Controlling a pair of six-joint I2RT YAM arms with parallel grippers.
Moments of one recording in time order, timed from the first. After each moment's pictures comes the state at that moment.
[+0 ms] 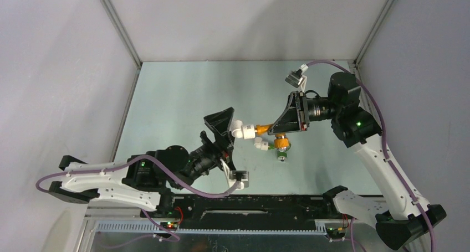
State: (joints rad) left arm -1.59 0.90 1.14 -0.29 -0.69 1.43; right arm 0.43 1.05 1.22 -0.36 -1.23 0.93
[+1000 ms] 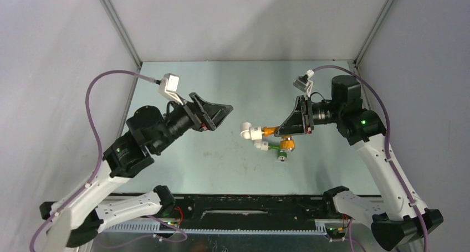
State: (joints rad) left arm -0.98 0.84 1.24 -0.43 -0.26 -0.62; right arm 0.32 1.05 1.22 -0.67 -1.23 0.66
